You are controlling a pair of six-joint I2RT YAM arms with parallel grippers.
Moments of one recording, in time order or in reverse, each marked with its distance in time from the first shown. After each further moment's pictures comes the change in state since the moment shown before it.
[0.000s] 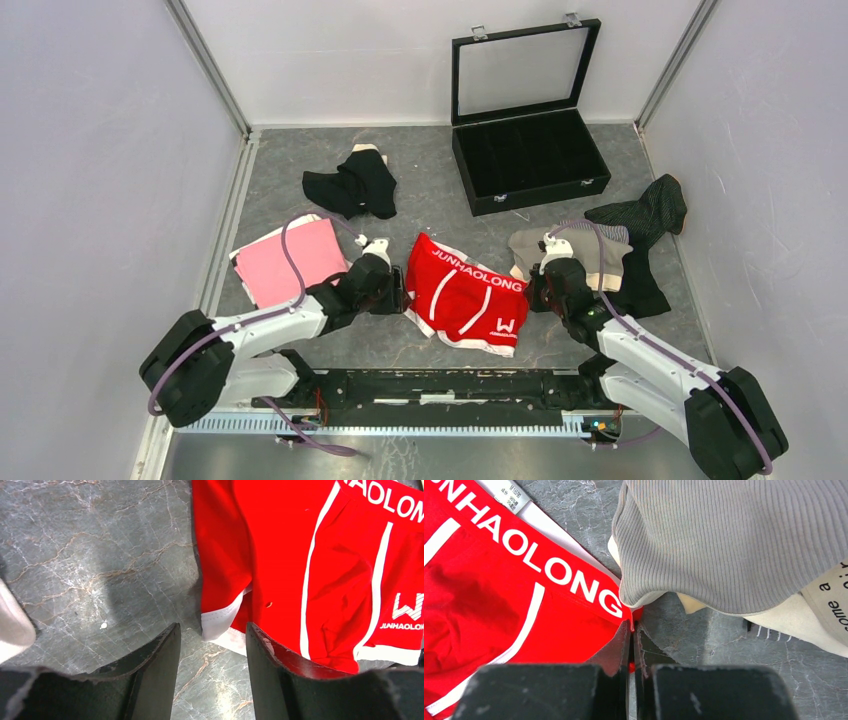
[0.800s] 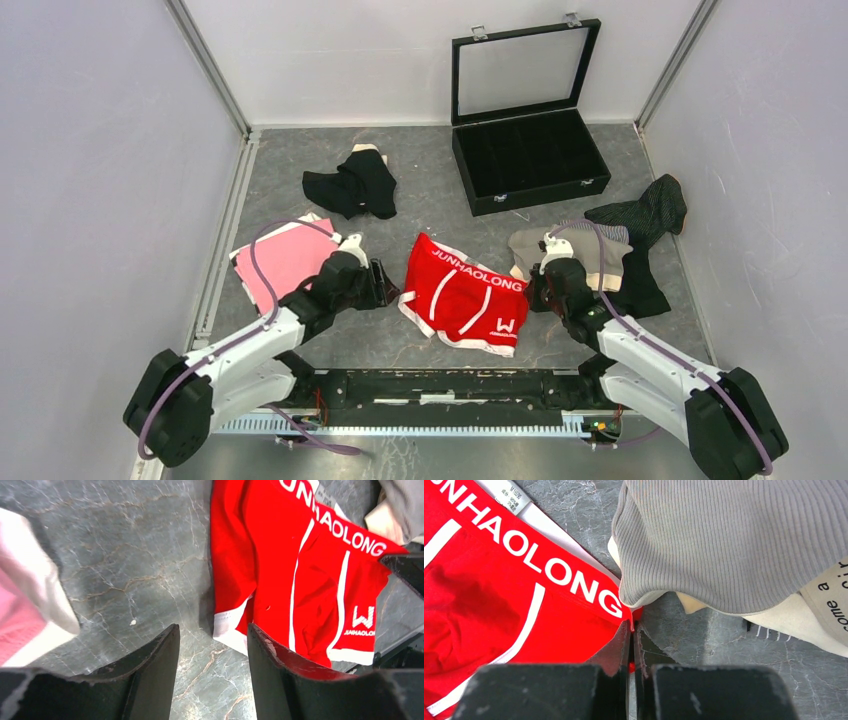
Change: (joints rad) left arm 0.175 -0.208 -0.077 0.003 0.130 0.000; right arm 0.000 -0.002 0.000 -0.001 0.002 0.002
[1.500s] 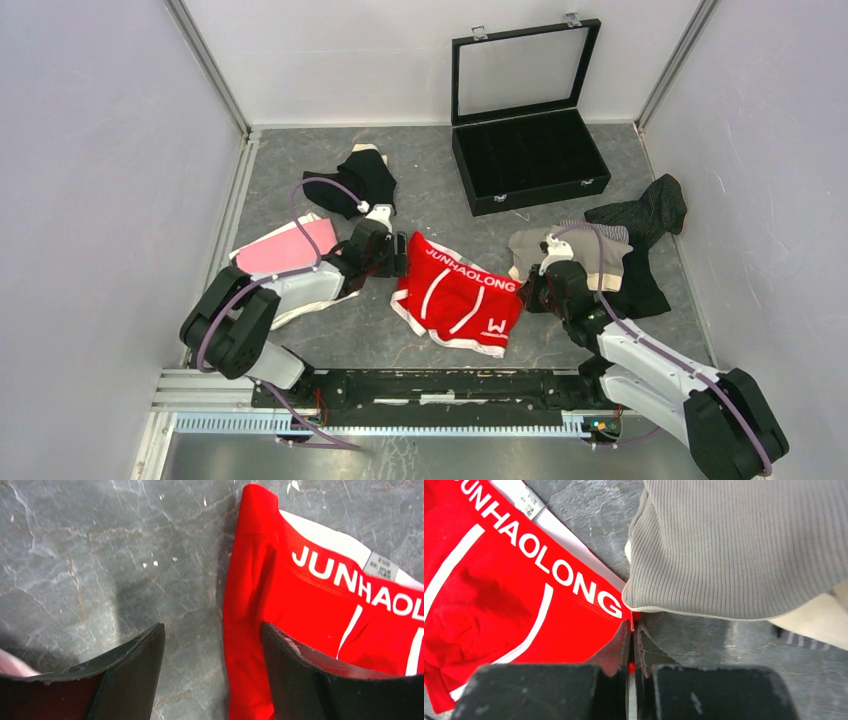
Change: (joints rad) left arm 0.022 0.528 0.264 0.193 -0.142 0.248; right arm 0.000 0.002 -0.048 0.106 -0.085 0.088
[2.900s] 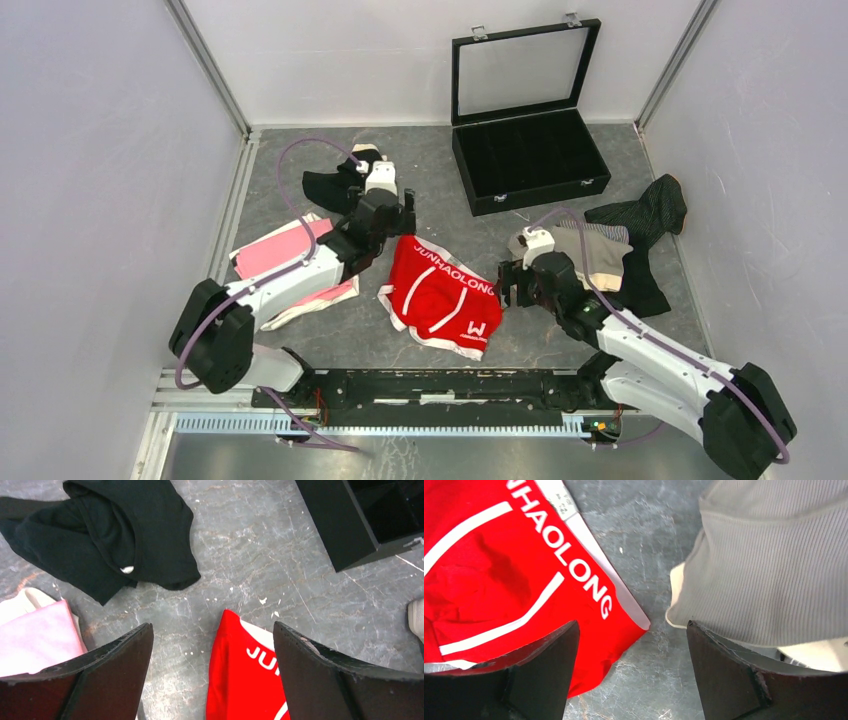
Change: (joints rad) left arm -0.083 -0.073 0.272 -0.113 -0.372 0.115; right arm 0.174 -0.005 0.192 -0.167 0.117 -0.171
